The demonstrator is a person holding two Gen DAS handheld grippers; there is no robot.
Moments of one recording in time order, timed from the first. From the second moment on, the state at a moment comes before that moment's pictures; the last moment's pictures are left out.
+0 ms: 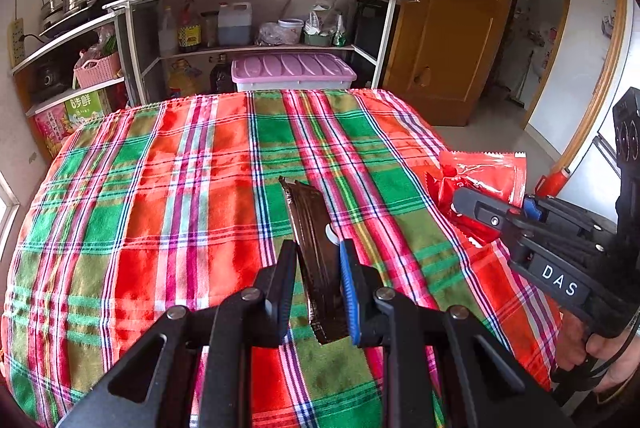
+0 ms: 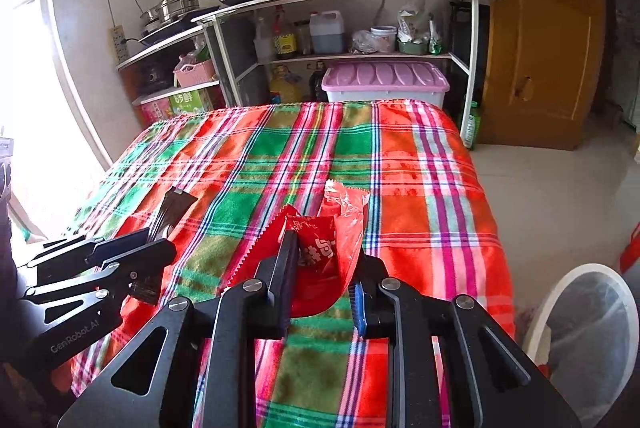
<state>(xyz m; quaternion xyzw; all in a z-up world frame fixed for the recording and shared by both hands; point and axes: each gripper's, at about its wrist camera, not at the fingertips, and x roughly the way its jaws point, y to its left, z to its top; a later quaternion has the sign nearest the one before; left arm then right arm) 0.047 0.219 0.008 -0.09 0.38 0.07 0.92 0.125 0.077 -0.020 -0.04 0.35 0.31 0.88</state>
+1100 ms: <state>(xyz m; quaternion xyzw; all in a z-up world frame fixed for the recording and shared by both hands) 0.112 -0.019 0.029 0.01 0.37 -0.14 0.92 0.104 -0.173 -0.006 0.03 0.33 0.11 0.94</state>
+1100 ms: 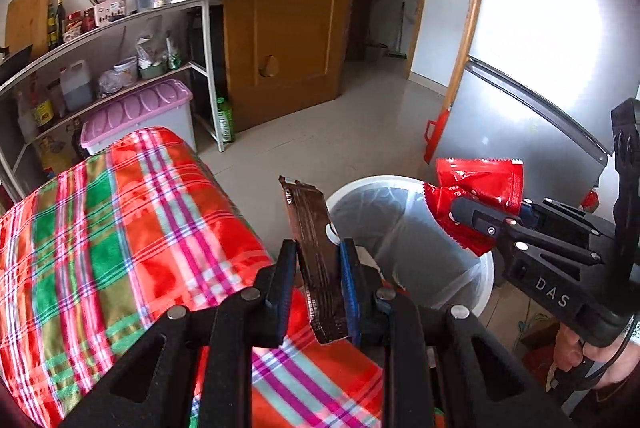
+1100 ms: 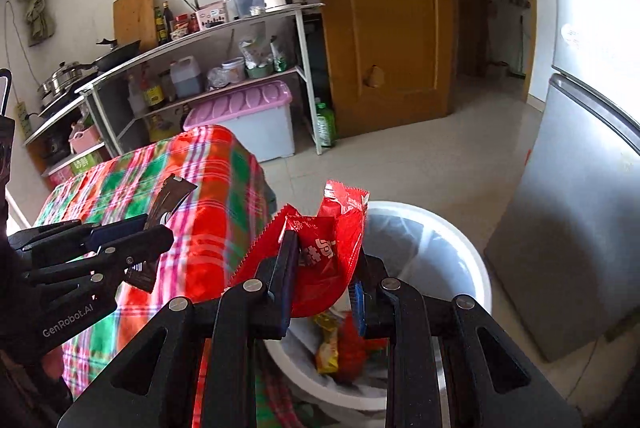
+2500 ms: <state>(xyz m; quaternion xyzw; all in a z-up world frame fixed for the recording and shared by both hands) 0.109 -0.052 0.015 0.03 0.38 -0.12 0.92 0.096 -0.222 -0.052 0.04 0.39 0.04 0.92</state>
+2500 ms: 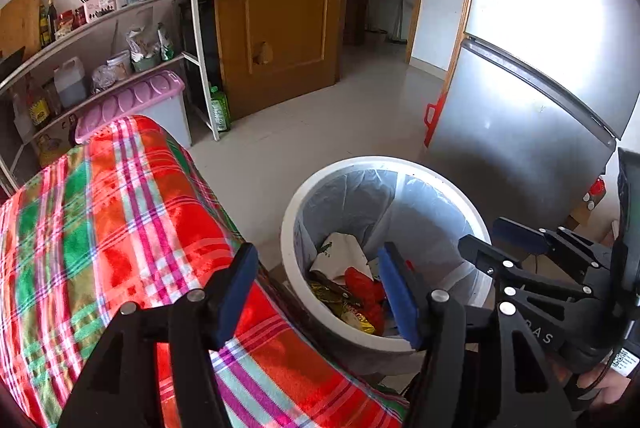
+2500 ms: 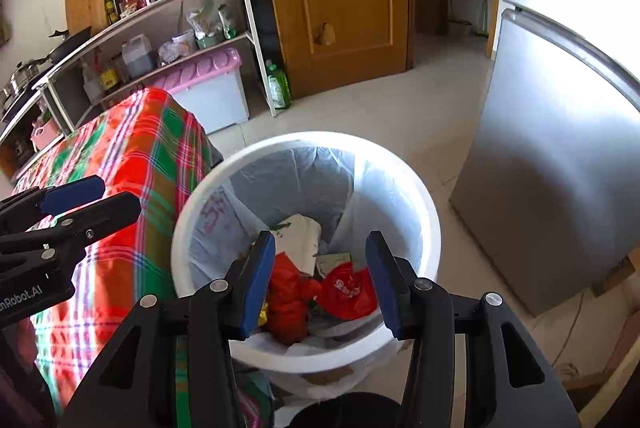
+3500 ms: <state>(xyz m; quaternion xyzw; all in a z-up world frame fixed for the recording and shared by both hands) 0.029 -0.020 0.017 0.04 0.35 -0.07 0.93 -0.011 -0.193 -0.015 0.05 0.31 0.01 0.95</state>
